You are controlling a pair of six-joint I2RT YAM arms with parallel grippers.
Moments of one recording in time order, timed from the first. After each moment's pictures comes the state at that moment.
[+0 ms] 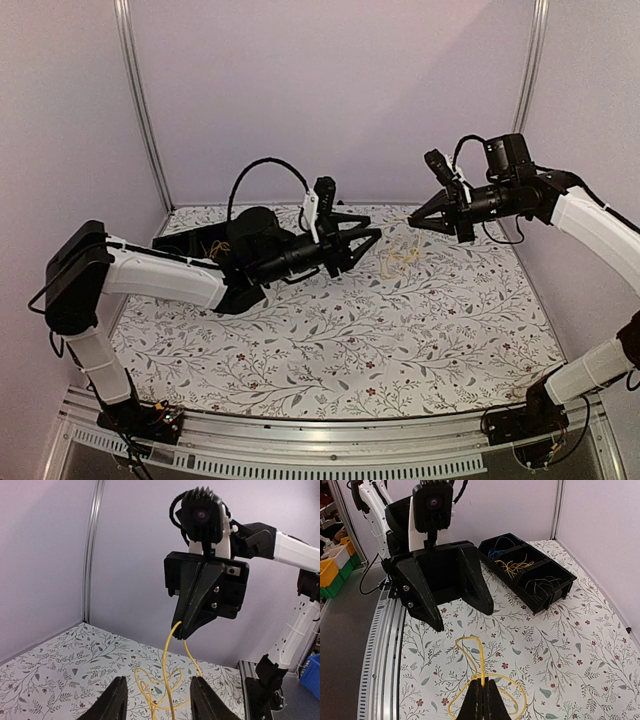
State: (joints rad) left arm -0.97 1.76 1.02 0.93 0.24 -0.22; right arm 0.41 1.37 1.33 -0.62 -0.92 -0.51
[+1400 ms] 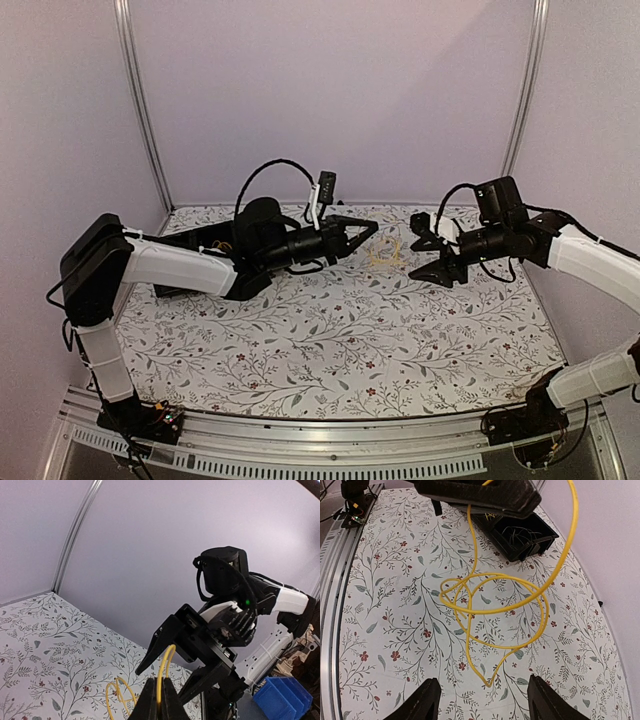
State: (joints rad) left arm -0.88 1.86 1.12 0.91 0.42 -0.54; right arm 0.50 1.26 1.02 -0.49 -0.58 -0.74
